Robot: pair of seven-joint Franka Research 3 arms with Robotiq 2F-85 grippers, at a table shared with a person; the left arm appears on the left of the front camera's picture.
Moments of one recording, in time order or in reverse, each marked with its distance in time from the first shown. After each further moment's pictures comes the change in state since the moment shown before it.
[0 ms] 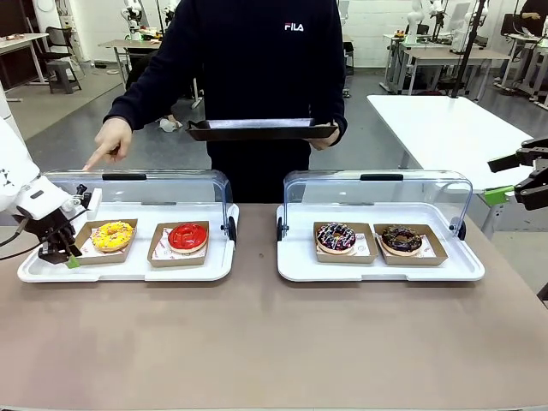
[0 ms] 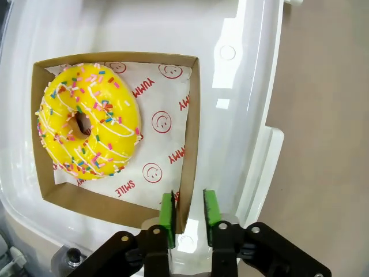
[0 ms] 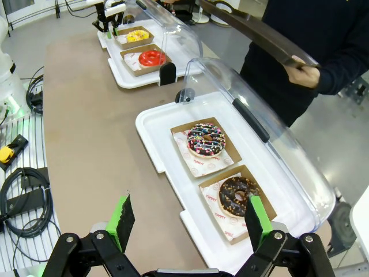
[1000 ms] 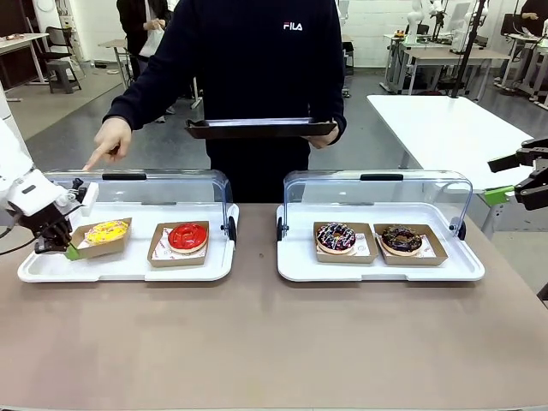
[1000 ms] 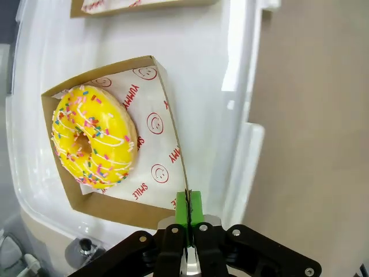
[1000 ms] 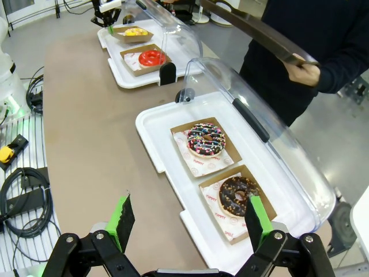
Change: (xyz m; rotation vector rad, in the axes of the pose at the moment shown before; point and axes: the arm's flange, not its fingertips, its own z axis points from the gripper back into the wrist) left arm 0.002 -0.015 0.030 0.038 -0.022 -0.062; right arm 0.000 0.000 0.000 0.000 0.000 0.000
